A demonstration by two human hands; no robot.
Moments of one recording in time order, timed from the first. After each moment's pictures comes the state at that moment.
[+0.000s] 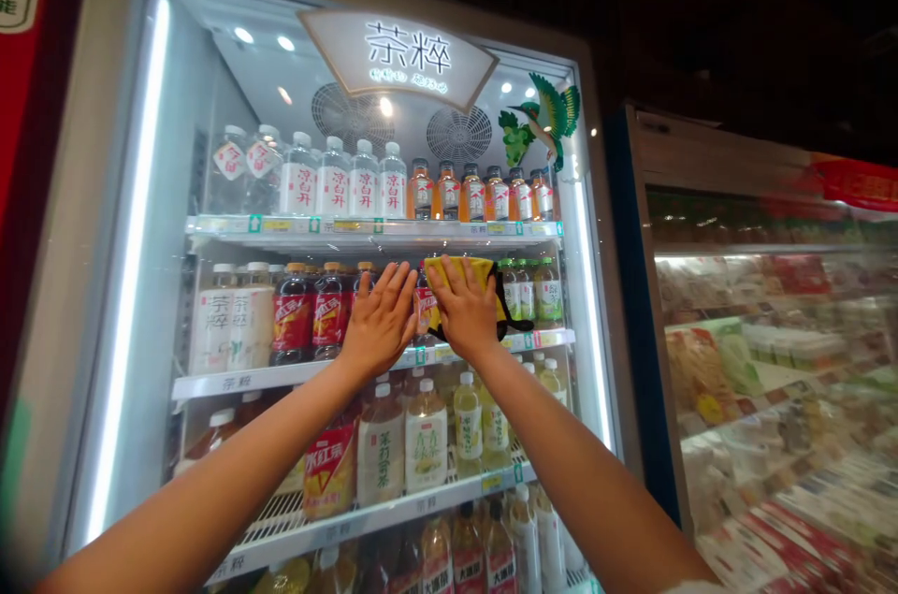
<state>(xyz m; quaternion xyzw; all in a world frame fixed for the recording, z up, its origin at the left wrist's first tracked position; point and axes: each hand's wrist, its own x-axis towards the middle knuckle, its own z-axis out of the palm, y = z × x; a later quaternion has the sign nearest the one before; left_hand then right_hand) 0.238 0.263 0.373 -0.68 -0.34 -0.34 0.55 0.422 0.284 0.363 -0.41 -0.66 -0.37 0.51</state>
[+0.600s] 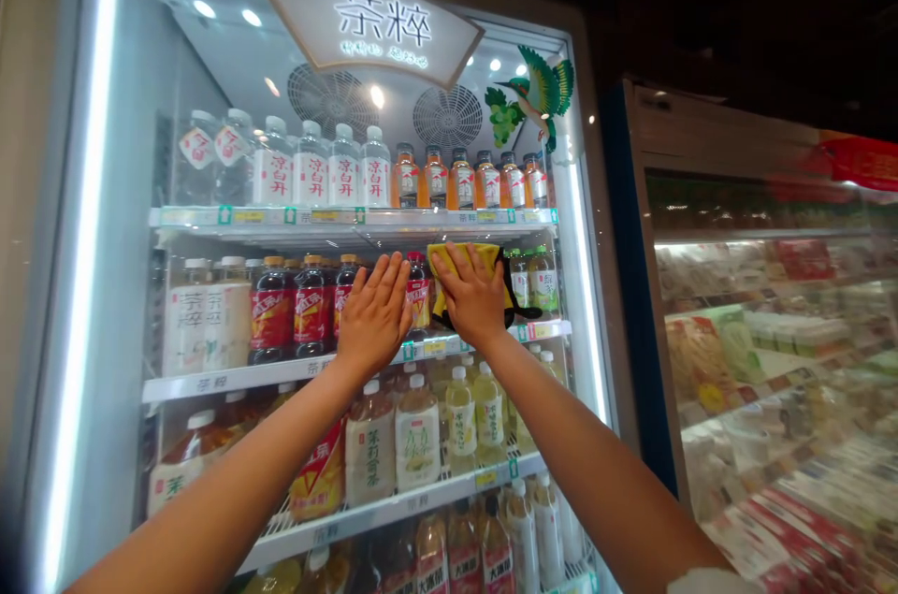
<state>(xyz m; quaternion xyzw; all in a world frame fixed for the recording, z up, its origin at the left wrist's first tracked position) 0.259 0.286 0.365 -0.67 -0.33 -0.38 0.55 0.452 0.307 0.356 -0.40 -0.64 -0.36 0.54</state>
